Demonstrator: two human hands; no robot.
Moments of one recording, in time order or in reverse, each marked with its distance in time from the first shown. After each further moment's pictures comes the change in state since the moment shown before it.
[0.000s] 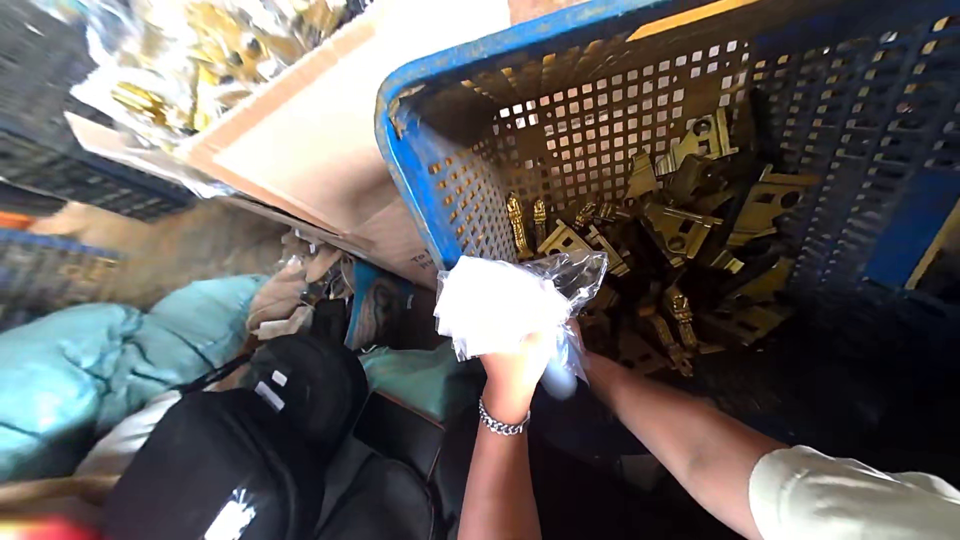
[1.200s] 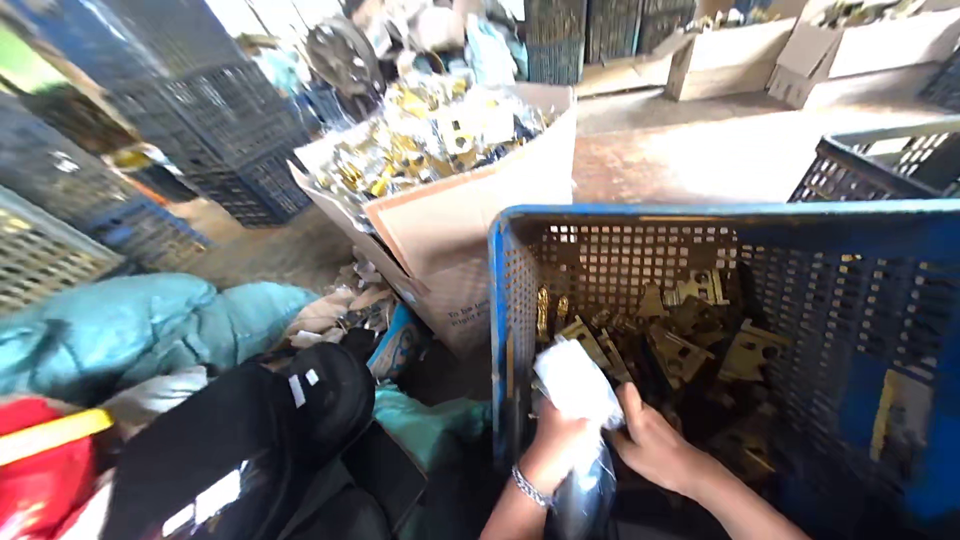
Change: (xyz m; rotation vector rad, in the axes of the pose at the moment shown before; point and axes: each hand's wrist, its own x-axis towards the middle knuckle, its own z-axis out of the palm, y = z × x) left_hand -0.024 0.058 0.012 -0.066 -0.395 -0.643; right_hand -0.116 -0.033 -0.136 -0.593 -0.054 -0.589
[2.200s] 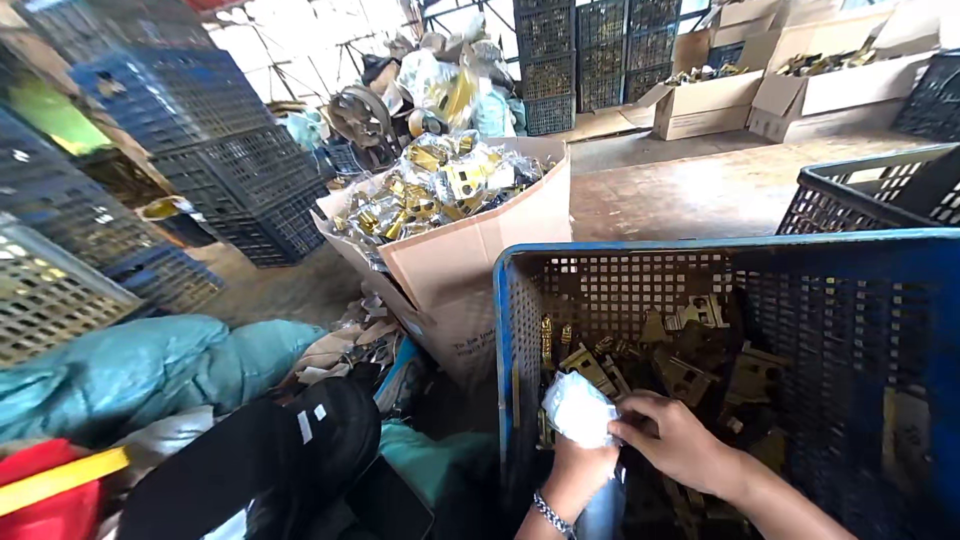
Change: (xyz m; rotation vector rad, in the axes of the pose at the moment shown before) left_hand 0.011 -0.031 0.013 0.106 0.042 0.329; right_hand -0.004 -0.020 -0.042 0.149 0.045 -0.174
